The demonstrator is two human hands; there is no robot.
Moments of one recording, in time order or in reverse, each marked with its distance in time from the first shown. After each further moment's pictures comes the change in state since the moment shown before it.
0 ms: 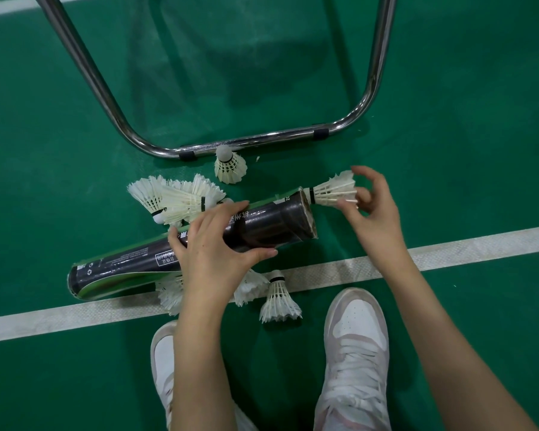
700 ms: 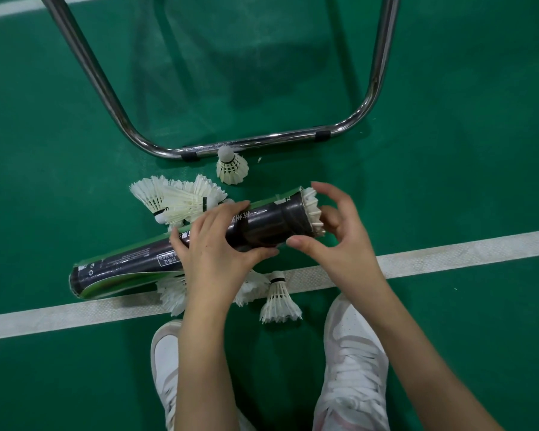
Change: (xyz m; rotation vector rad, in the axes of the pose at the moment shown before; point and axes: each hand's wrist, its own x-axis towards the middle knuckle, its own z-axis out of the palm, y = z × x) left_hand 0.000 0.000 0.005 0.012 0.064 0.013; right_hand -0.045 -0.047 0.029 0.180 -0.220 0.037
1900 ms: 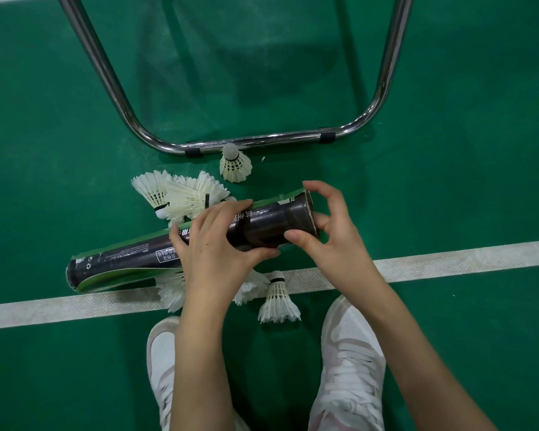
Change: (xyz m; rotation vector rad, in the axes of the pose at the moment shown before) left_hand -0.001 -0.002 -0.004 -0.023 -0.001 0.004; right_hand 0.010 -0.008 0.009 -0.098 -0.100 0.024
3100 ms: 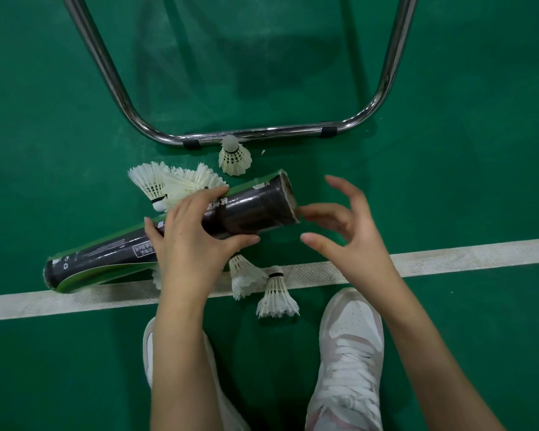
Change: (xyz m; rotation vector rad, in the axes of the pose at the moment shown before) left_hand 0.005 -0.012 -0.014 -0.013 0.022 -0.066; right_hand -0.009 0.016 -0.019 -0.011 0.007 -0.007
